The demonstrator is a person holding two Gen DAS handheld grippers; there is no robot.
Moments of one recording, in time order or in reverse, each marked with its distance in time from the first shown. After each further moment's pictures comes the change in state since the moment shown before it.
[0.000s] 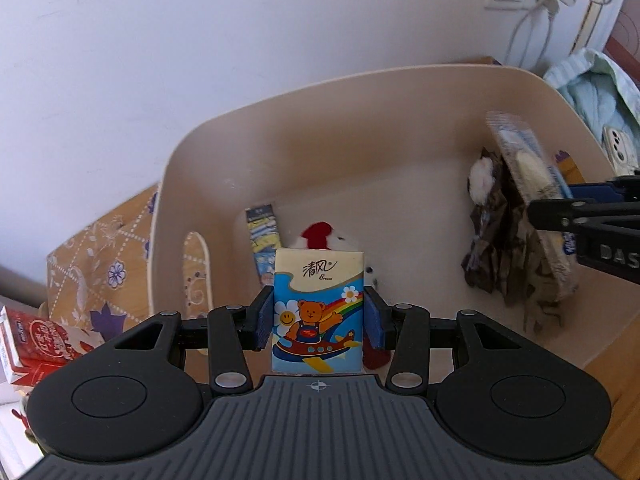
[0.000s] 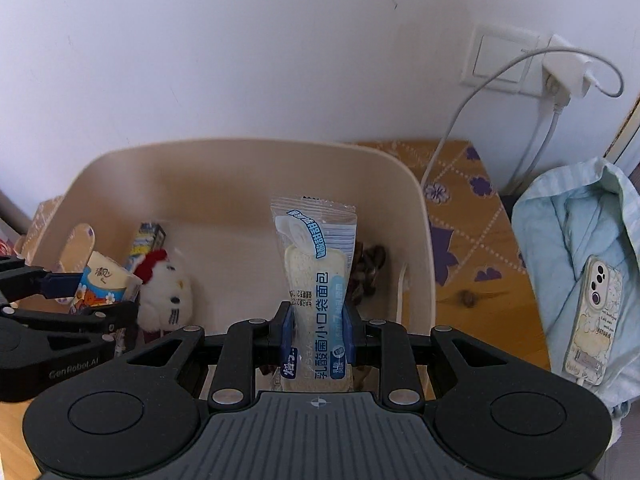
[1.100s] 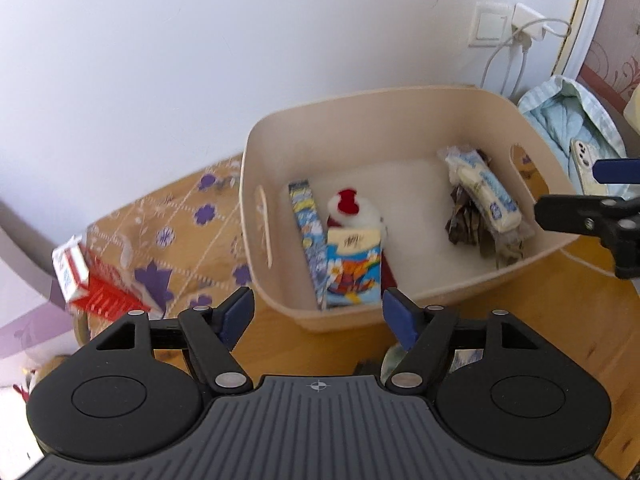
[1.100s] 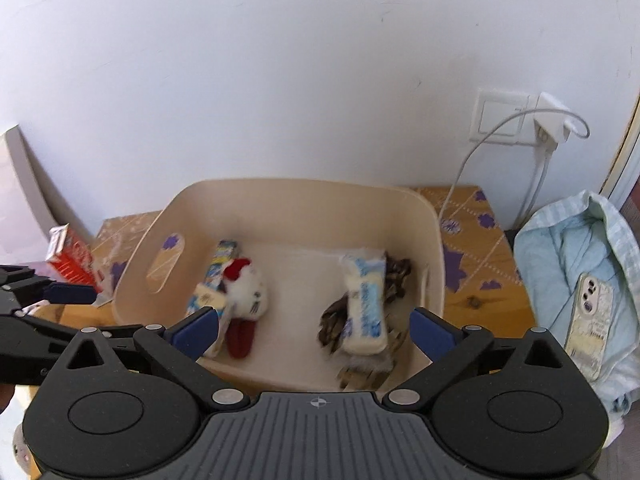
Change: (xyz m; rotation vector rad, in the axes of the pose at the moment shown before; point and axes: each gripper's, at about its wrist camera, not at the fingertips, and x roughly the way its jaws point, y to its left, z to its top) left arm -0.089 0.033 -0.073 -0.059 -0.113 -0.023; right arm -0.098 0.027 -0.047 0.006 -0.172 0.074
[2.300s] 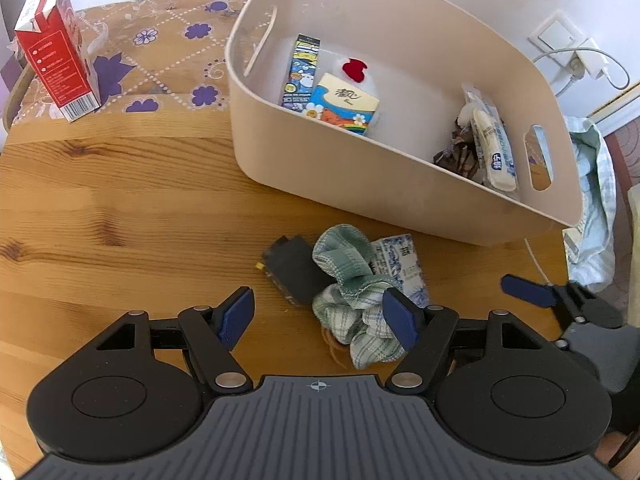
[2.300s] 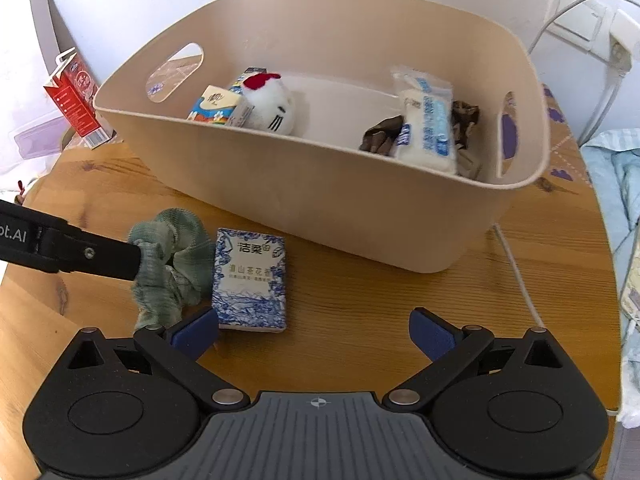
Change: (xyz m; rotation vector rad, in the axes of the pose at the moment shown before) left arm 0.046 -0.009 -0.065 -0.478 0.181 -0.193; right arm 0.073 0.008 -0.096 -0.107 0.274 0.047
